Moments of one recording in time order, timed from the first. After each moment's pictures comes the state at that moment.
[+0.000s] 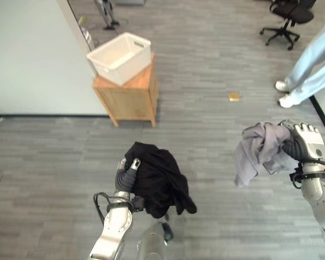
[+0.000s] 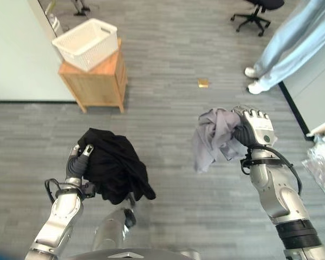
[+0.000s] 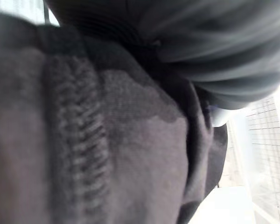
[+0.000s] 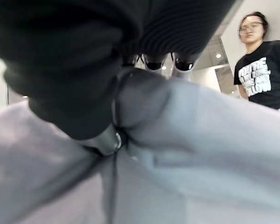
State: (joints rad) left arm 0.19 0.34 -0.08 -0.07 -0.11 -0.15 0.39; right arm -0.07 -0.75 0.09 -0.07 -0.58 -0.03 -0.36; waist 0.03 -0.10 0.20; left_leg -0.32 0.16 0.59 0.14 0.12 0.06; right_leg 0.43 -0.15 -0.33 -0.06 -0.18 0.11
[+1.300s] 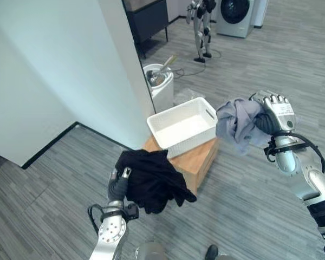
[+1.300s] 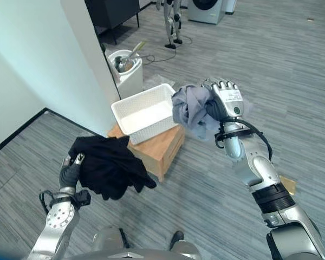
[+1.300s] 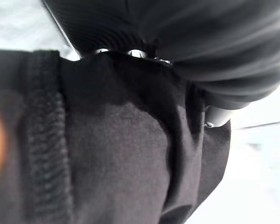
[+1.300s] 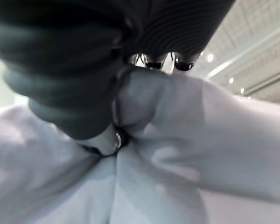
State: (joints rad) left arm 0.27 0.28 -0.09 0.02 -0.20 -0.16 0.33; right arm -0.39 -0.71 0.28 0.05 -0.63 0.01 -0.36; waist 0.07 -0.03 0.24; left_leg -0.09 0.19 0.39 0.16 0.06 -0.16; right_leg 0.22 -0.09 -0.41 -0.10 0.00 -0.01
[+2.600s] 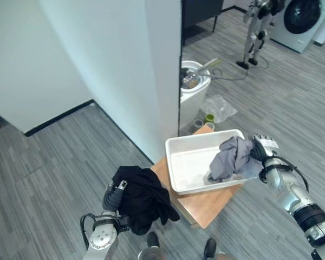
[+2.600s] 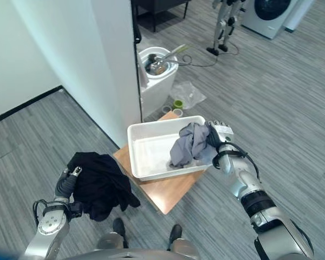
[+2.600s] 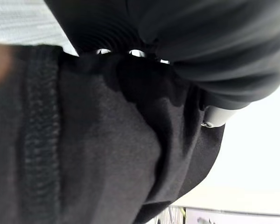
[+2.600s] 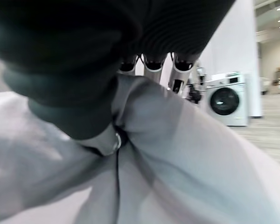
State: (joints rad) left arm 0.27 0.35 -0.07 0.08 -0.23 -0.12 0.26; right arm -0.47 -0.61 0.43 0.49 -0.61 0.05 -0.32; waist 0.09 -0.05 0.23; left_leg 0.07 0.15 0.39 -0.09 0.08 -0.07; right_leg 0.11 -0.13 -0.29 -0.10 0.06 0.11
